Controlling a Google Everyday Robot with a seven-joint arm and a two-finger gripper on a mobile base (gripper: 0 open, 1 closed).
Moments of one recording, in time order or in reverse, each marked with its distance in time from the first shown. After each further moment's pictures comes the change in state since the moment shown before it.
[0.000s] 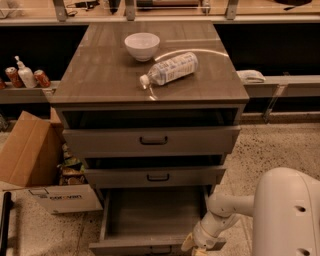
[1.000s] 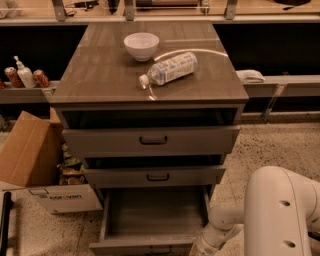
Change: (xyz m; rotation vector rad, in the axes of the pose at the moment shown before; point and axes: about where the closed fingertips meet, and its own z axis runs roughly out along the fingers) arm 0.046 -0.024 0.033 0.155 0.091 0.208
